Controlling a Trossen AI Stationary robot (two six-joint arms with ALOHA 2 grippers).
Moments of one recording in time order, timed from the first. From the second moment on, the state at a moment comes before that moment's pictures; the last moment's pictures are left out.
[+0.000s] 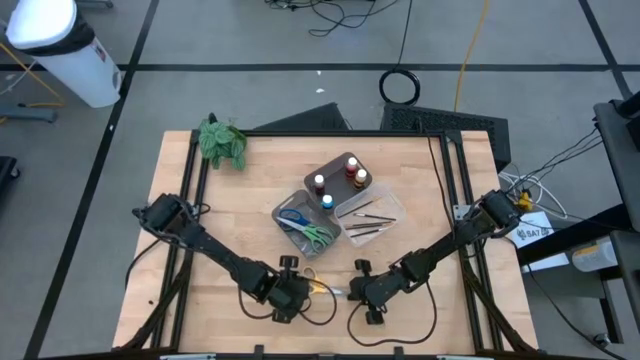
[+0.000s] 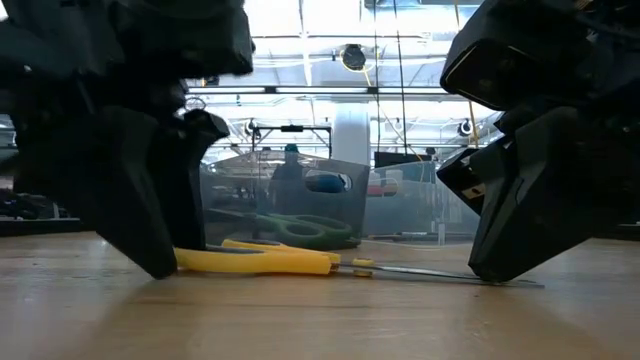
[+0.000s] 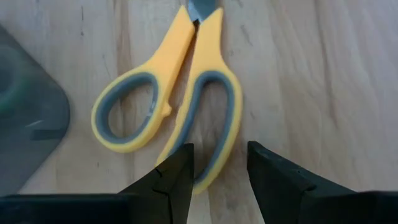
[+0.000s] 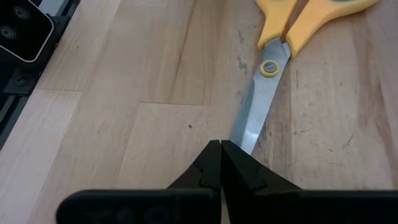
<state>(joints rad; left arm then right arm) -0.56 1.95 1.18 -0.40 -0.26 -0.36 0.56 1.91 0.72 0.21 0.15 0.41</state>
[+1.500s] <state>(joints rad) -0.65 1.77 1.17 -0.44 -0.44 -0.47 0.73 1.49 0.71 0.26 0.34 0.22</state>
